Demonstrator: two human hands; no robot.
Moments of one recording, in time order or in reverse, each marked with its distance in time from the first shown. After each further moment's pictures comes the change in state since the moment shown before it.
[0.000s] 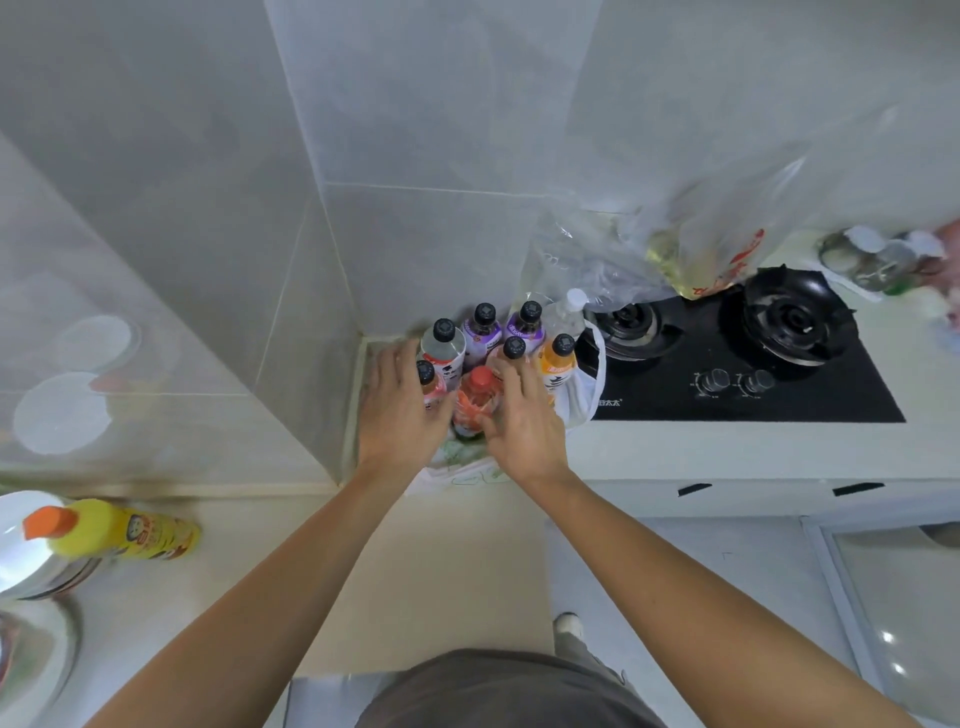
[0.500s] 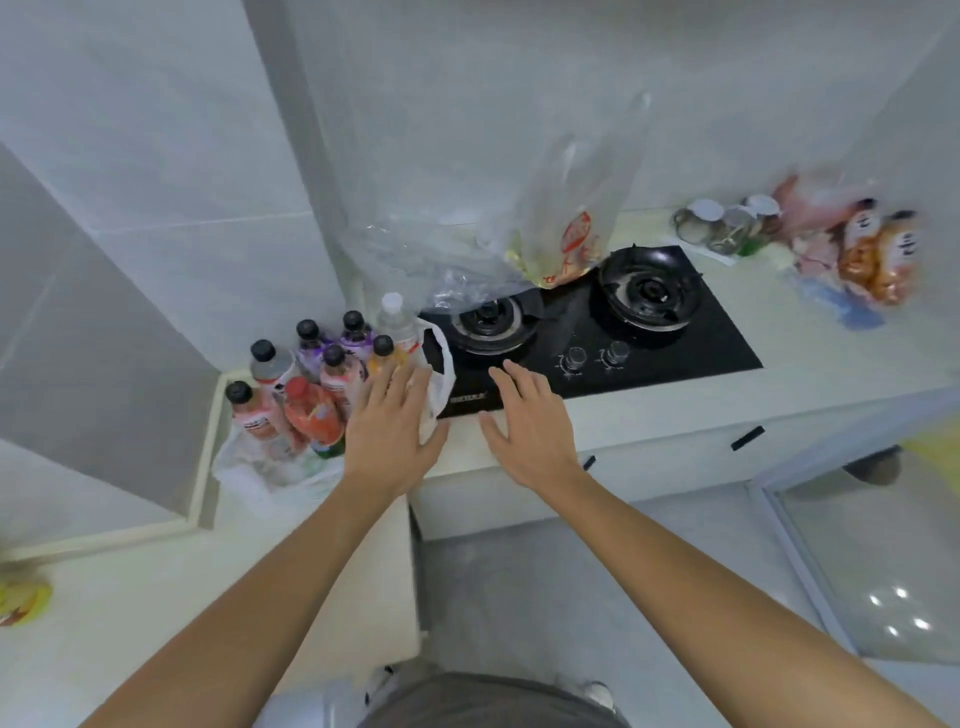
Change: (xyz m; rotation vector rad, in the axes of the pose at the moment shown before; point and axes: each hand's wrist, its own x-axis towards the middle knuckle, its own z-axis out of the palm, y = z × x) left_hand -0.059 0.198 0.077 0.231 -0.083 0.419; right_hand -0.084 0.195 -0.140 -0.187 0.086 0.032
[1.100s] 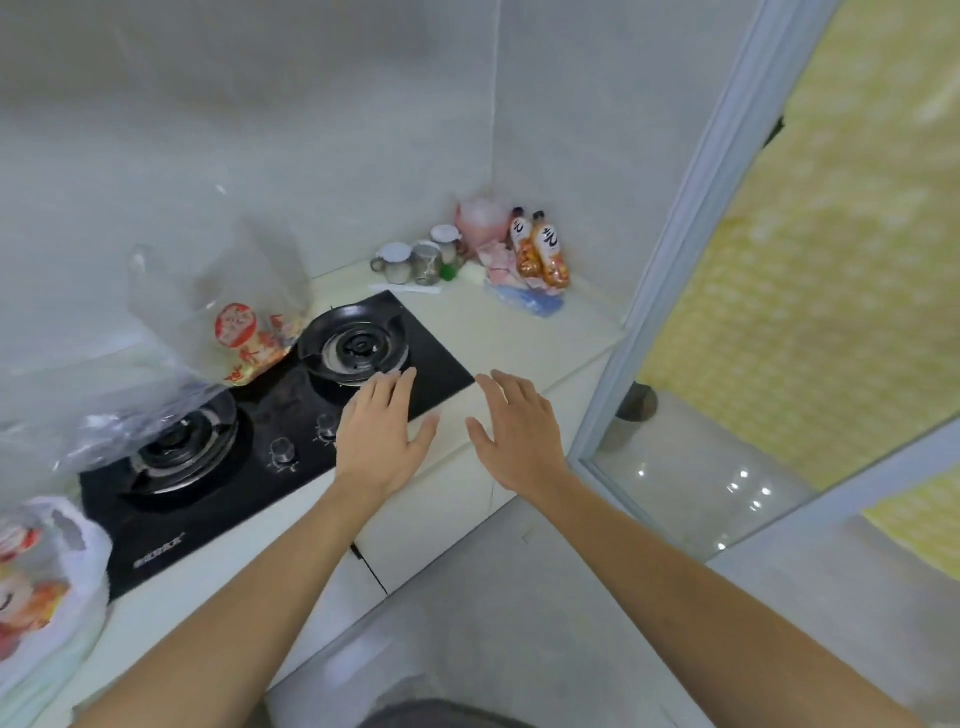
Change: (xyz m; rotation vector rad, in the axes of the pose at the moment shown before) left_hand 0.150 0.424 0.072 -0.154 -0.066 0.367; right_hand -0.116 0.364 -0.201 -0.088 0.137 0.442
